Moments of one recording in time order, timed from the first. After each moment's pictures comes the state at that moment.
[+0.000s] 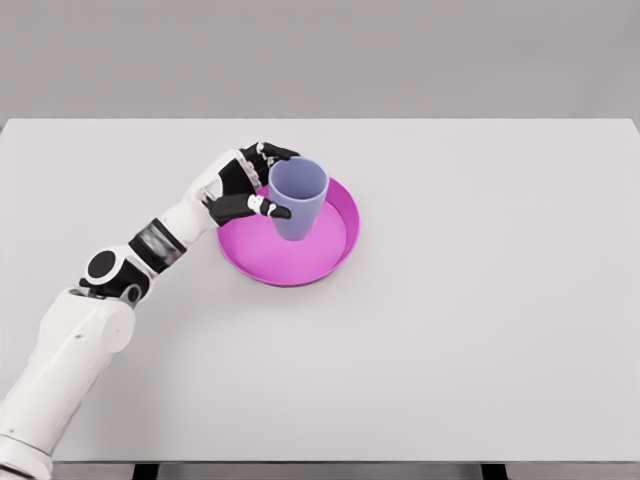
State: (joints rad) left arm -0.47 0.28 -0.46 -1.11 0.78 -0.21 -0.61; right arm 0.02 0.00 0.20 0.06 -0.08 -0.07 -0.05
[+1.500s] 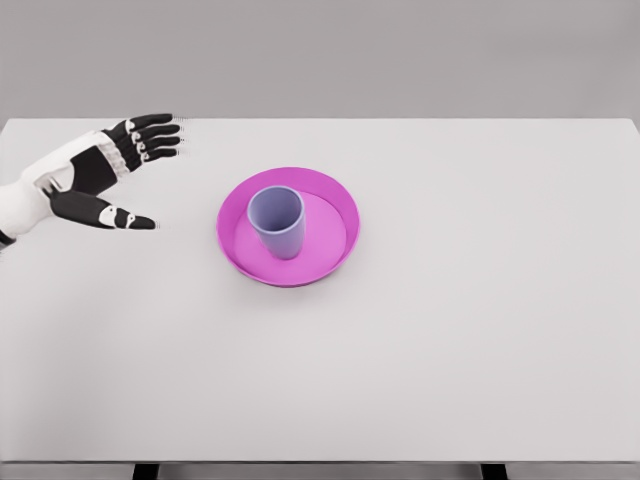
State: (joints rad) left arm -0.40 0.90 -0.48 -1.52 0.91 -0.21 -0.61; right arm 0.02 0.00 0.20 0.05 -0.08 -0.07 -0.05
